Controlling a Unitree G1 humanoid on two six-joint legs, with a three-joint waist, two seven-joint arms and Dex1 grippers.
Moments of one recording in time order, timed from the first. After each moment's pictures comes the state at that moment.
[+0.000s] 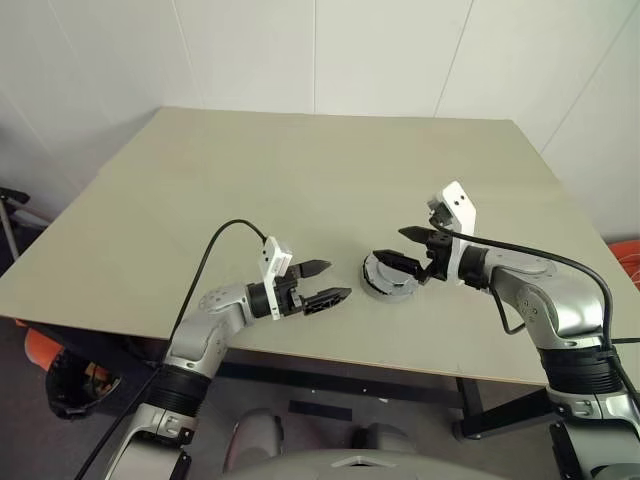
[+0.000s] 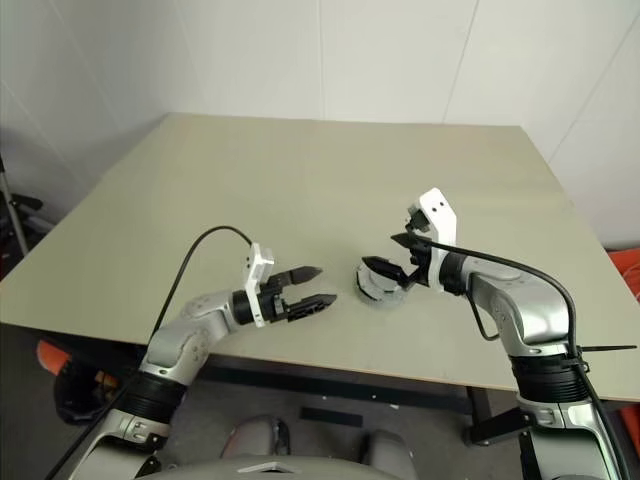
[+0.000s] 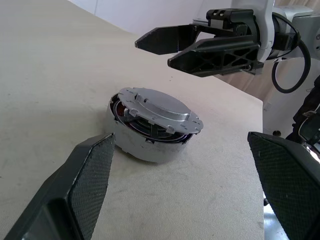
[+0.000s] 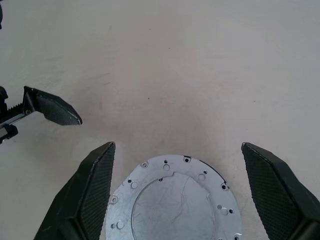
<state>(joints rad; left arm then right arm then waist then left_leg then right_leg) -0.25 0.21 -0.16 0.07 -0.47 0.38 -0.96 -0.32 -0.63 -0.02 -0.16 0.45 0.77 0.78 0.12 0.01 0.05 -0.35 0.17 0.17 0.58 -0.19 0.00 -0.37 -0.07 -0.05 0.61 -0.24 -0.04</state>
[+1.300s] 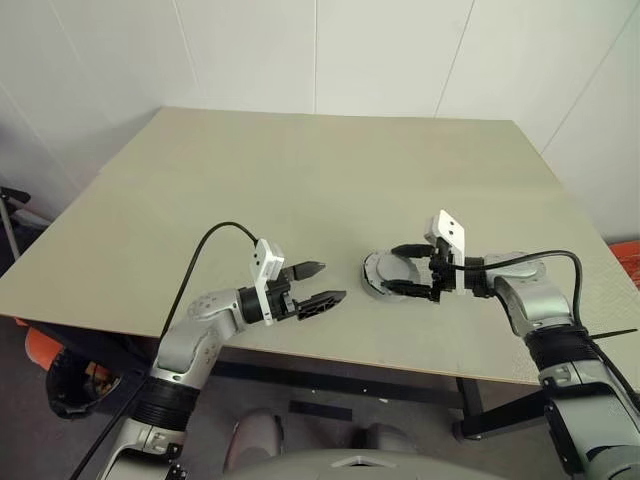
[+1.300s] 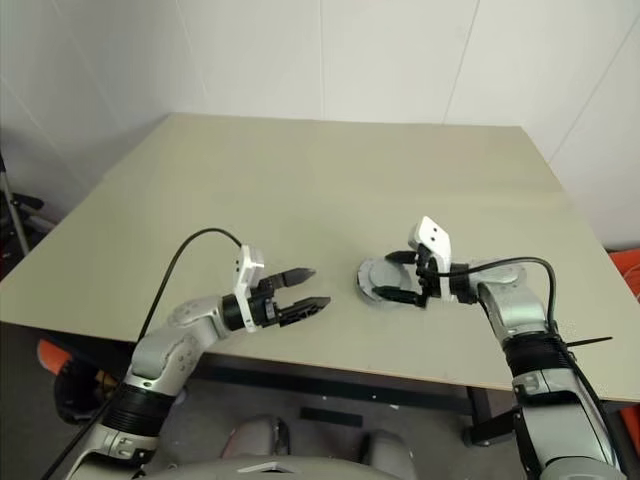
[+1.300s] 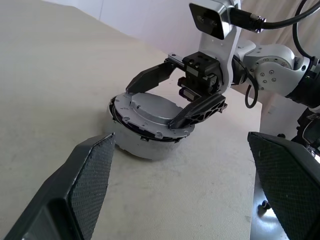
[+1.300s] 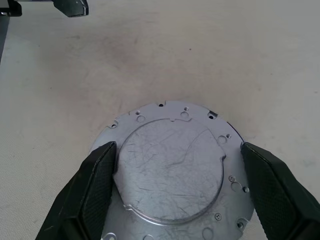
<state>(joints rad) -0.18 0.25 -0.14 -0.07 -0.50 0.44 -0.93 -0.45 -0.62 0.10 0.44 0.22 0.14 1.23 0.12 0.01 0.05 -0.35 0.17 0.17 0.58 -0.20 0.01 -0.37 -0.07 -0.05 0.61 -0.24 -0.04</state>
